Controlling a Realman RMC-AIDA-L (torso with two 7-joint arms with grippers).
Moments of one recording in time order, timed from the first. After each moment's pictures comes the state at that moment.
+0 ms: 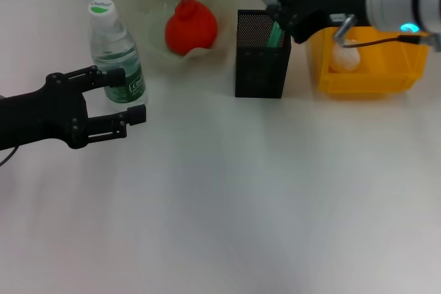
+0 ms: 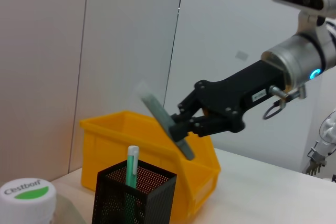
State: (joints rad) left arm -0.34 -2.03 0.82 0.79 1.74 1.66 -1.34; right arm 0.44 2.08 -1.54 -1.53 -2.37 -0.96 2.34
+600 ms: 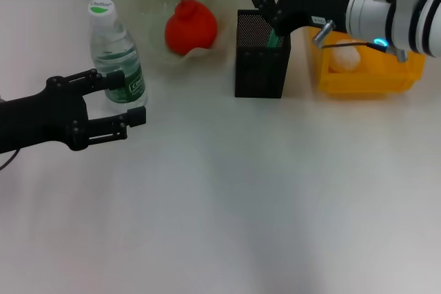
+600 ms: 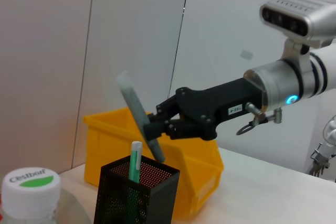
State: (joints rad) left arm -0.34 -2.03 0.82 0.78 1.74 1.65 -1.34; right arm 0.46 2.08 -1.58 -1.20 -1.95 -0.62 1.91
